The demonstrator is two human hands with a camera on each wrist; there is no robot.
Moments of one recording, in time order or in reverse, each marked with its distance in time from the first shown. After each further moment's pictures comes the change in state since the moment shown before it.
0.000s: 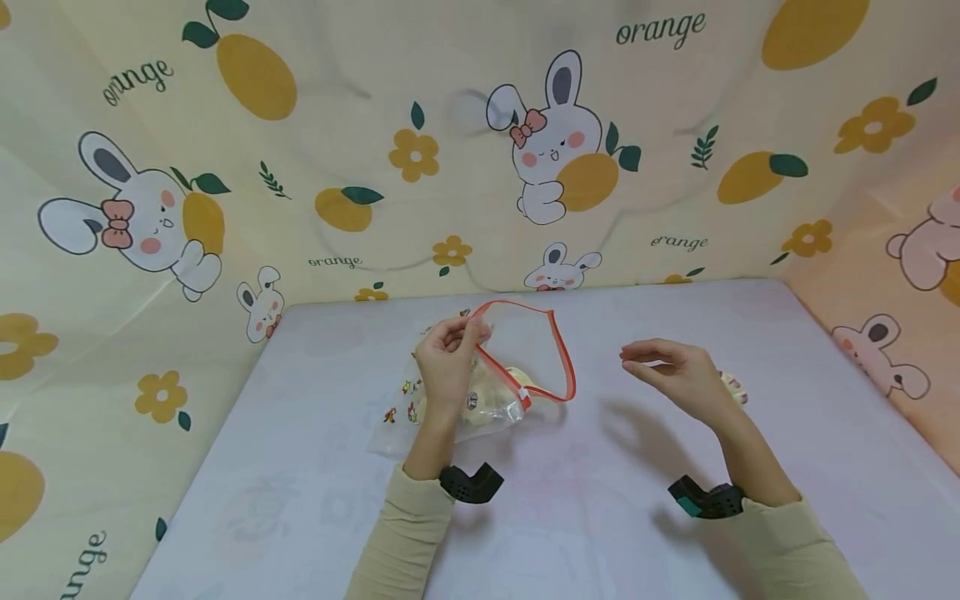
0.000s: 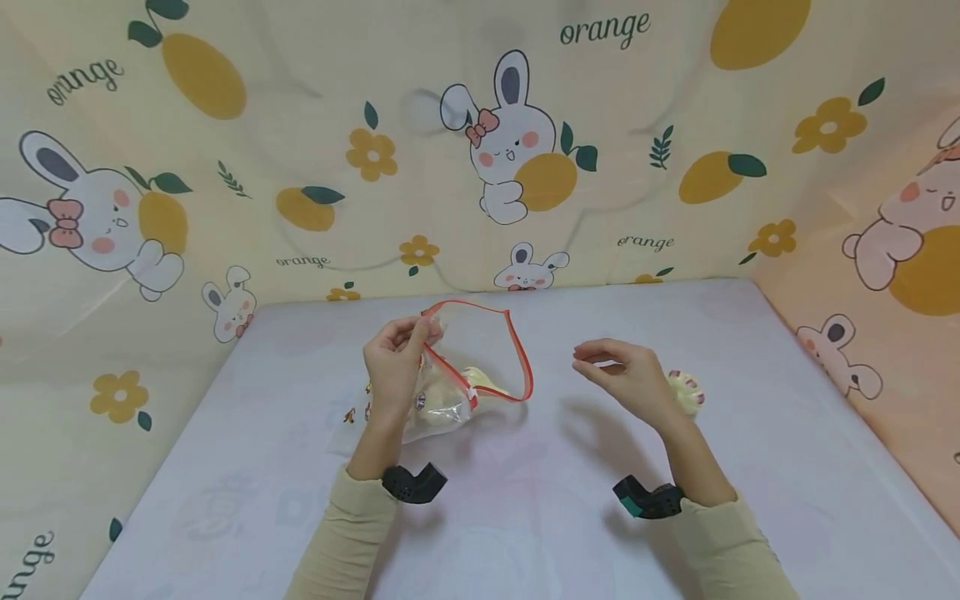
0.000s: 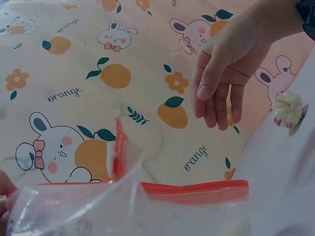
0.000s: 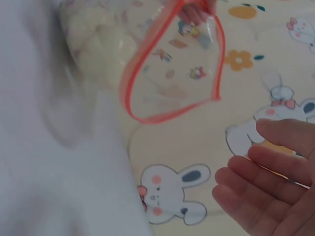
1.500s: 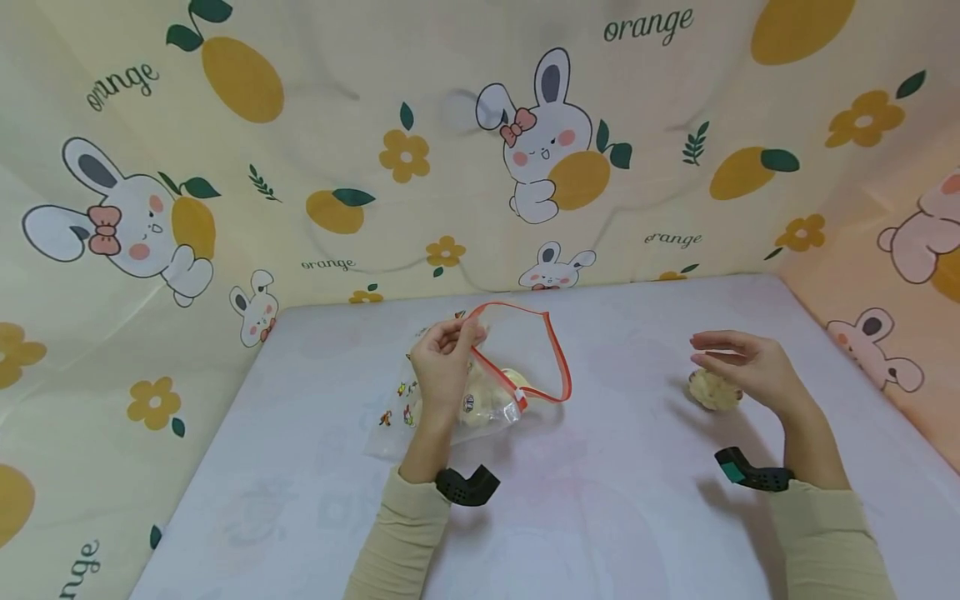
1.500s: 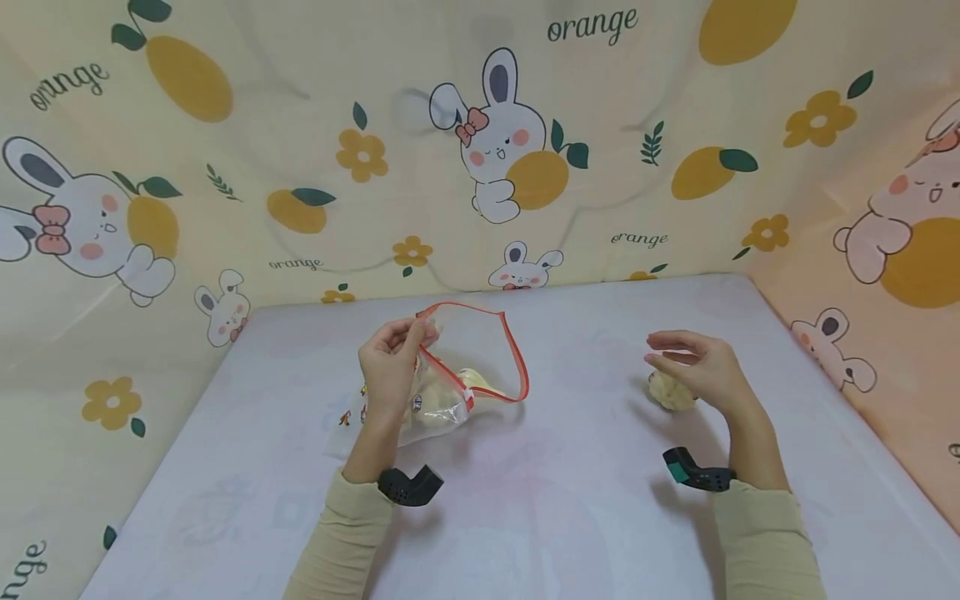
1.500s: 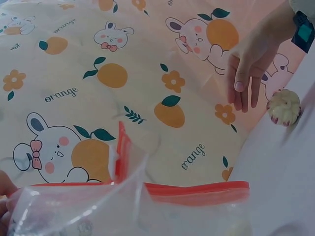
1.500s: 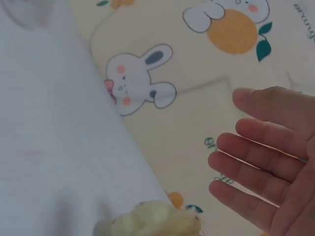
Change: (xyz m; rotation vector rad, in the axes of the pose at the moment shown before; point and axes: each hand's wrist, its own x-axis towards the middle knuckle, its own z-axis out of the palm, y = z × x) left_hand -0.003 0.000 0.002 0.032 -0.010 -0.014; right_hand -0.012 0.073 -0.072 -0.015 -0.013 0.182
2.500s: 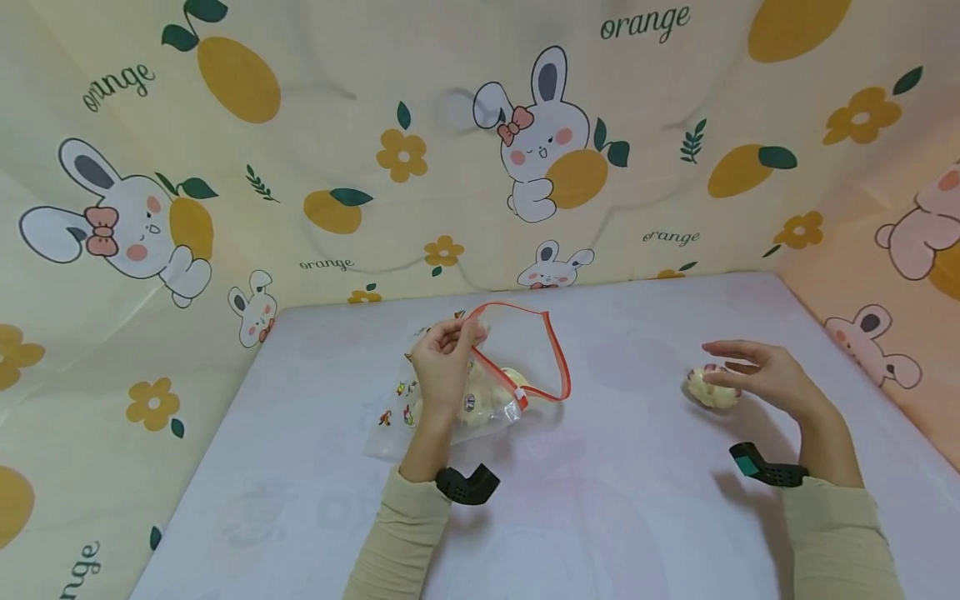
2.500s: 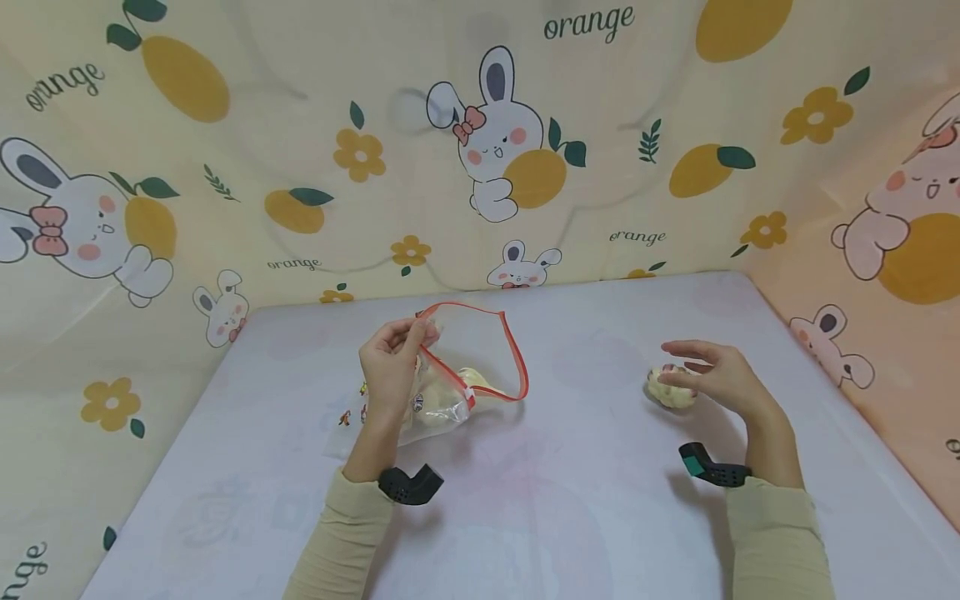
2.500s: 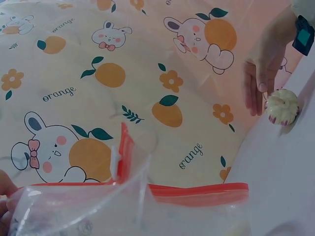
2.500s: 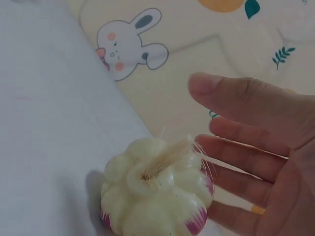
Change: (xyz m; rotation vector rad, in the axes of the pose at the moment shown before) left_hand 0.000 -0.002 0.002 0.001 -0.008 0.007; right_hand -0.004 0.035 -0.014 -0.106 -0.140 0.072
